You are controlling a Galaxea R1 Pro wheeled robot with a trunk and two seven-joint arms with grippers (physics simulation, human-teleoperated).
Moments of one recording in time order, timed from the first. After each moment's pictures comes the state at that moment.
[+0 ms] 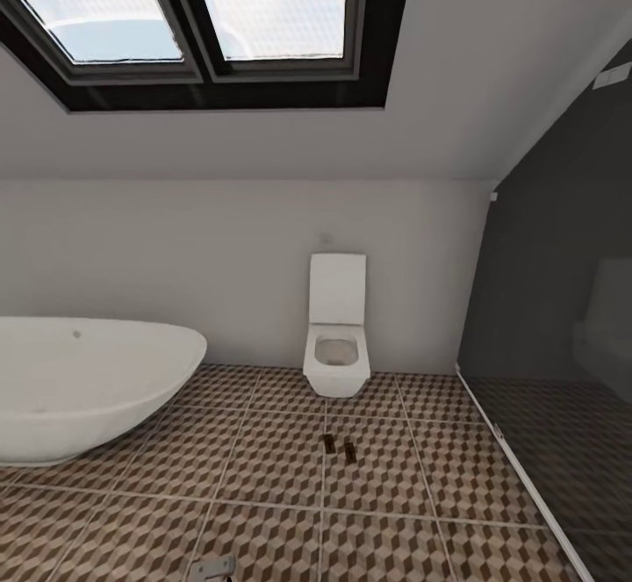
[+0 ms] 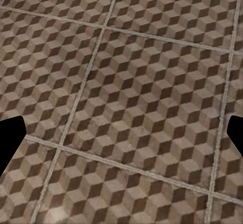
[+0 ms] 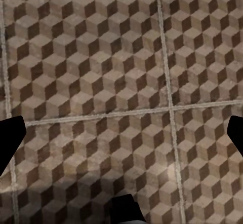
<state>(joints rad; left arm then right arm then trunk) -0.35 -0.04 -0.58 -0.22 0.63 -0.22 0.35 -0.35 0.04 0.54 -0.11 -0.61 -0.04 -0.28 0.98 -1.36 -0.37</state>
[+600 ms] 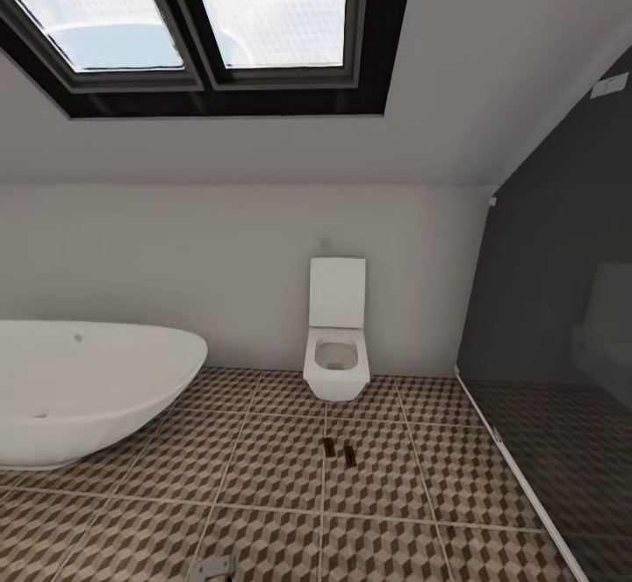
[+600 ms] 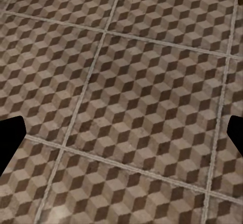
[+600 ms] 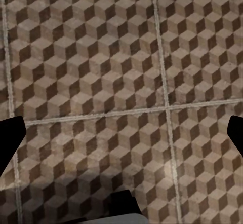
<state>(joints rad) -0.35 -0.04 -0.58 -0.22 0.63 -0.22 0.35 -0.35 0.04 0.54 -0.11 -0.62 -0.04 -0.28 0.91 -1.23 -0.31</state>
